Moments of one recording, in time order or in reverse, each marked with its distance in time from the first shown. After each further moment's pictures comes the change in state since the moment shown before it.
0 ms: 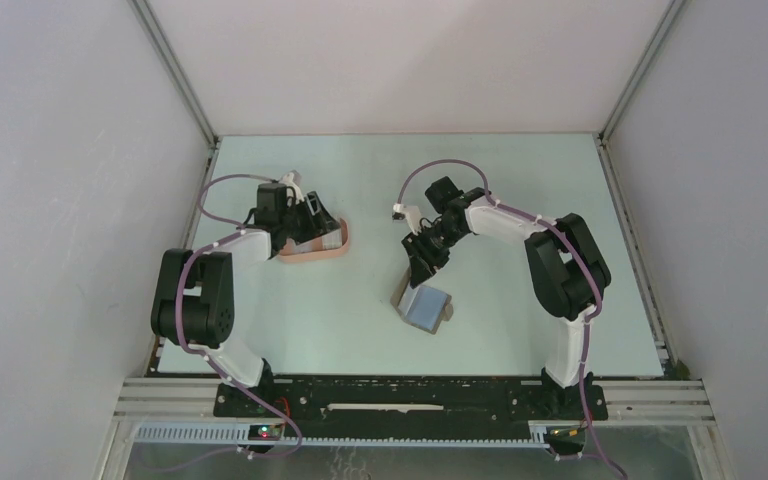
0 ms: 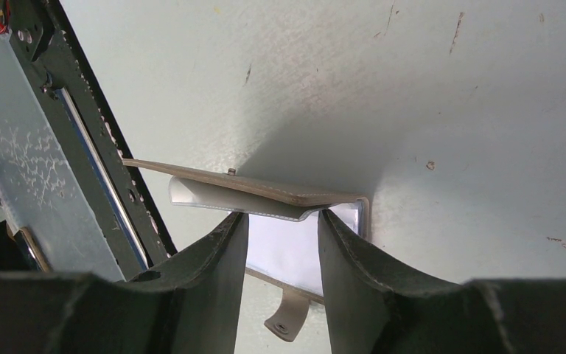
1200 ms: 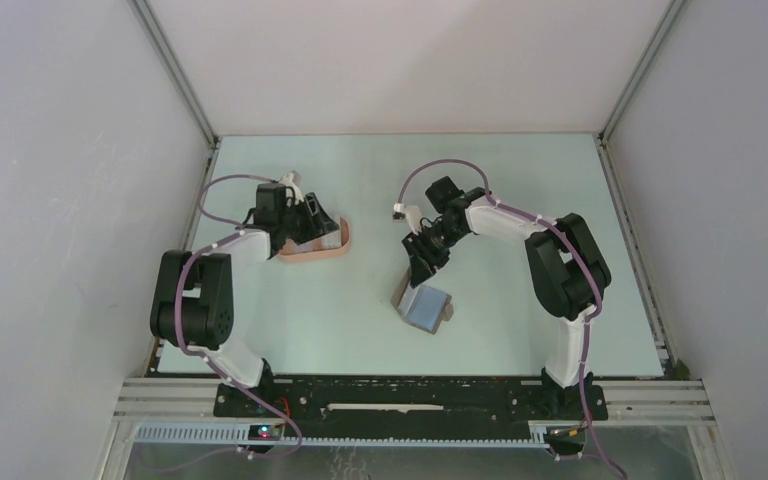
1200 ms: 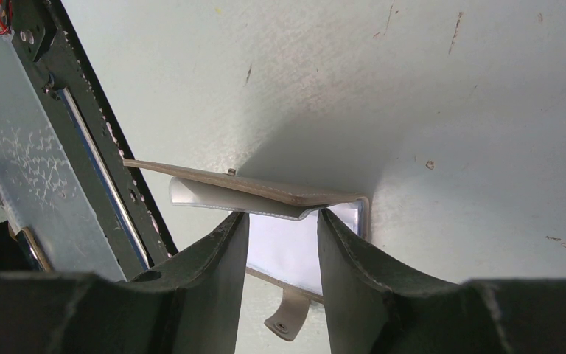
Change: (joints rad) left arm -0.002 -0.001 0.000 -0.010 0.014 -0.006; right arm -0.006 0.000 0.000 0.000 -0.004 0.000
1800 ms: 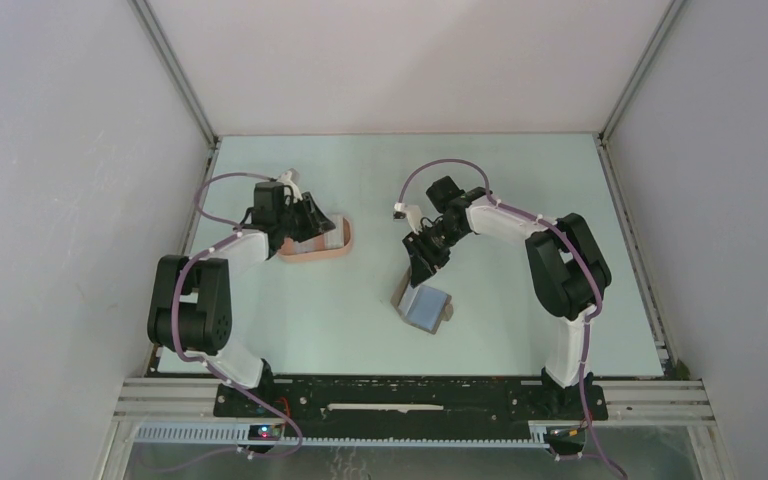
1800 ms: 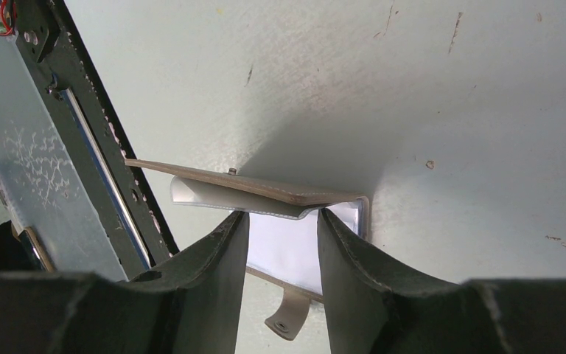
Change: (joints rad) left arm 0.000 -0.041 0.000 -0.016 0.003 0.000; right arm -0.006 0.000 0.000 -0.001 -0.008 0.000
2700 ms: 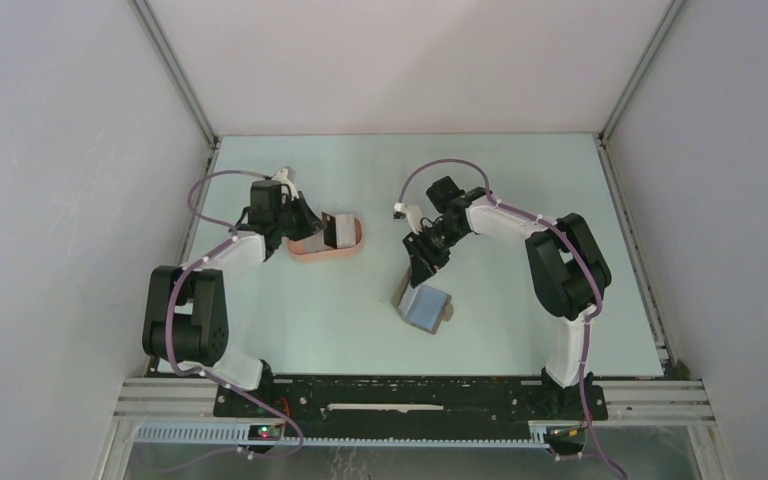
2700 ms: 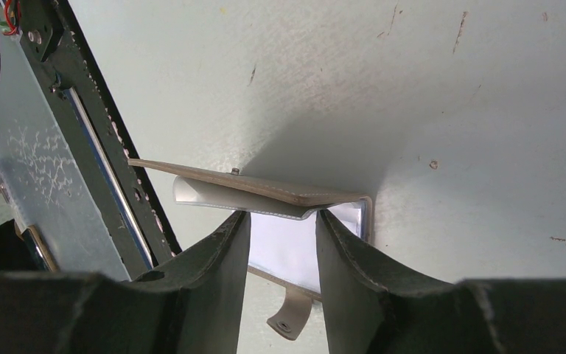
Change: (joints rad) left arm 0.000 -0.053 0.000 -0.044 -0.053 0.012; right arm 0.000 0.000 0.000 -0.003 -0.006 0.000
